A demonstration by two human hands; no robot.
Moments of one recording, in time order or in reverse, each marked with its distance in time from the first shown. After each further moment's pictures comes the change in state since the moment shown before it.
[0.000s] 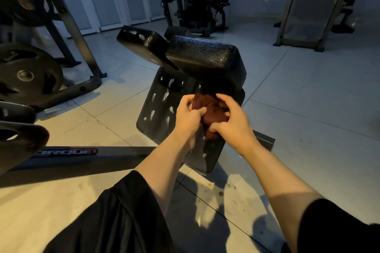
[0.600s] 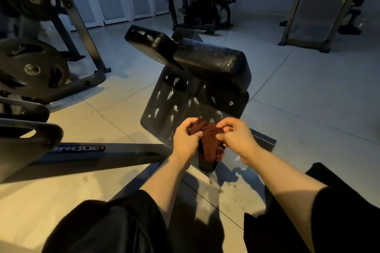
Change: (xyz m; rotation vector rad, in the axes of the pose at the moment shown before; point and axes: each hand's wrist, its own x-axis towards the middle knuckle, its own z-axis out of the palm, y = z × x) left_hand -0.009 -0.047 -0.039 0.262 -0.007 0.064; right_hand 0.001 0.013 0.006 0.040 -0.104 0.332
